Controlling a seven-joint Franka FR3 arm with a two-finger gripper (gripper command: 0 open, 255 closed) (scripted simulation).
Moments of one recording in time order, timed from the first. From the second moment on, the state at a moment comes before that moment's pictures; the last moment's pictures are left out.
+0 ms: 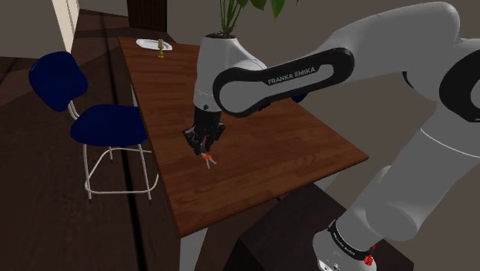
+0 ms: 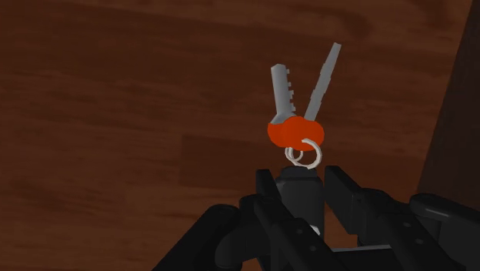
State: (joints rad) arm 0.08 0.06 0.44 -2.08 -0.03 2.14 0.61
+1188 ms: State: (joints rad) arm 0.08 -0.01 0.44 -1.91 0.01 1.90 0.58
